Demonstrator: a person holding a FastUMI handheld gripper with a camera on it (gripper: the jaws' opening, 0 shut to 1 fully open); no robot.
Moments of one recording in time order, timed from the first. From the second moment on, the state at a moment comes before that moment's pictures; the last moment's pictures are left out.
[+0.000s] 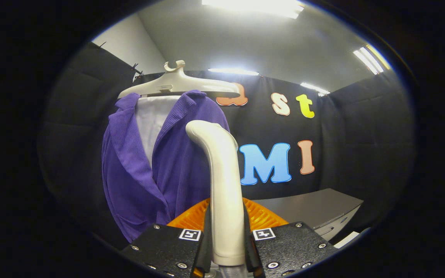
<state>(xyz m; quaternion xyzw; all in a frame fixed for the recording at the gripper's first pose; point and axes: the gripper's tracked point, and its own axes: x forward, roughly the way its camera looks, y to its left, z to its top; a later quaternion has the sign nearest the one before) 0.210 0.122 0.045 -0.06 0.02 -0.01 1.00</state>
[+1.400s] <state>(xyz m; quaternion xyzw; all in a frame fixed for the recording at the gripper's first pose) 0.120 0.107 -0.212 -0.13 0.26 0.06 0.96</state>
